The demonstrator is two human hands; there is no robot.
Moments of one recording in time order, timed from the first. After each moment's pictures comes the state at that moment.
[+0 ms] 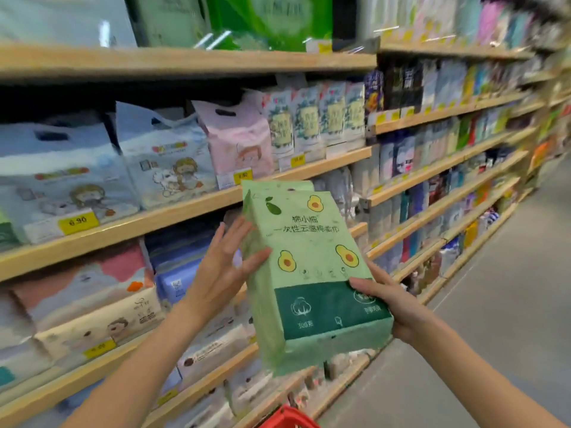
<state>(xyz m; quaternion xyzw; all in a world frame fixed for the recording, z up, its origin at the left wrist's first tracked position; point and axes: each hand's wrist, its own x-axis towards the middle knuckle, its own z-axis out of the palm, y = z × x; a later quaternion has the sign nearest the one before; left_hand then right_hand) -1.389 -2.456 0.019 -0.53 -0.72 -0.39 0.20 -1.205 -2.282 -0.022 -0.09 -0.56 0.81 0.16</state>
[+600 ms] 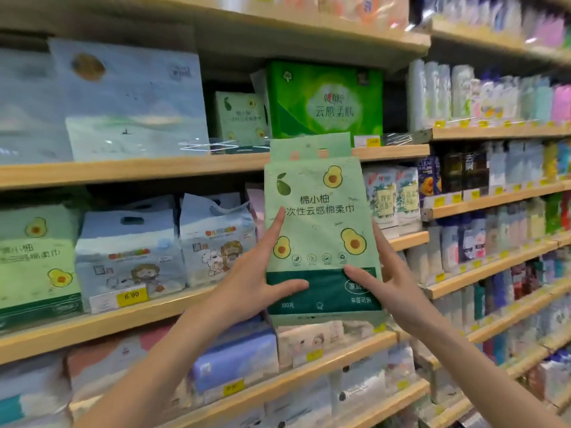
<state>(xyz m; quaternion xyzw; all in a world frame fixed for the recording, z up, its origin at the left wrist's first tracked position) -1.410 -2.429 0.147 -0.55 -0.74 -0.36 0.13 -1.290 -2.237 0.110 0.08 -0.71 0.61 0.34</state>
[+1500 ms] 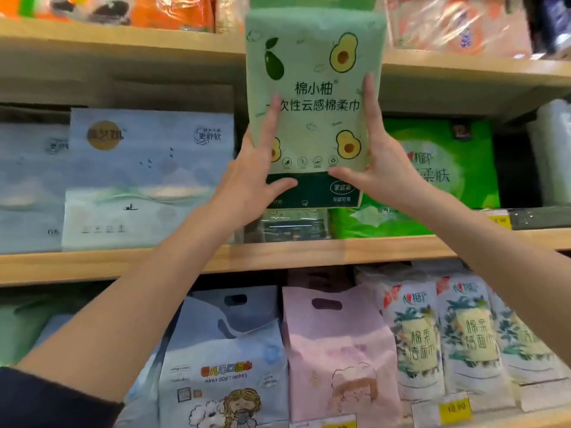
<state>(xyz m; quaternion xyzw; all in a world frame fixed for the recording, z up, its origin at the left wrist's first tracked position) -1.590 -2.348 0.385 -0.41 -0.71 -0.25 0.51 -1.523 -2.166 0.388 0.23 -0.77 0.15 0.58</state>
